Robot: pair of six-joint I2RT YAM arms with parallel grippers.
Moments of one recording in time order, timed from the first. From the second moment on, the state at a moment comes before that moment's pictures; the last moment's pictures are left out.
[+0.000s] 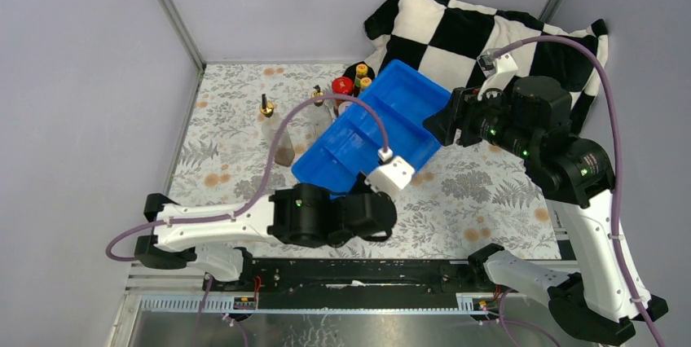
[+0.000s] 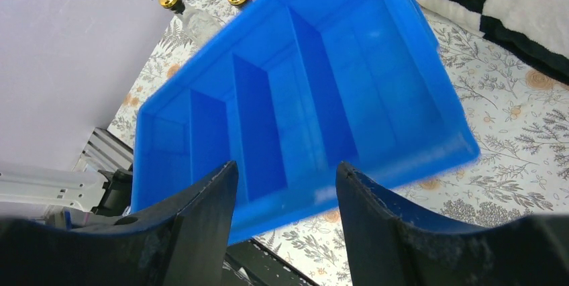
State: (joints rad) left arm -1.47 1.40 1.54 -0.93 -0.64 -0.45; right arm 0.48 1.03 1.64 -0.99 -0.18 0.31
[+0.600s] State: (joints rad) left arm -1.56 1.49 1.28 -1.02 -0.53 -0.62; right arm 0.48 0.98 1.61 -0.98 -0.18 0.31
